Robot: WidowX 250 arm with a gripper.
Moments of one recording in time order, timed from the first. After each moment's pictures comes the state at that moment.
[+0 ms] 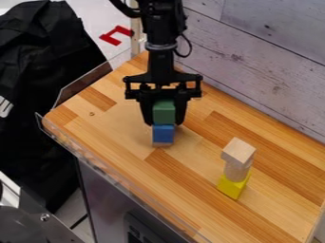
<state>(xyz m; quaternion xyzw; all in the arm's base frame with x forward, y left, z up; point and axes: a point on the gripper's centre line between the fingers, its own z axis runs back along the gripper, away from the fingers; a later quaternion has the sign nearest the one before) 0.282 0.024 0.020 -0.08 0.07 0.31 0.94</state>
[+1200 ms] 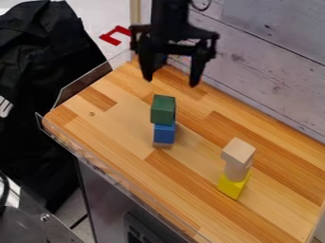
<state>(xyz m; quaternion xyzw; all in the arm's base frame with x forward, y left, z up) 0.288 0.009 0.100 -0.02 0.00 0.24 0.97</state>
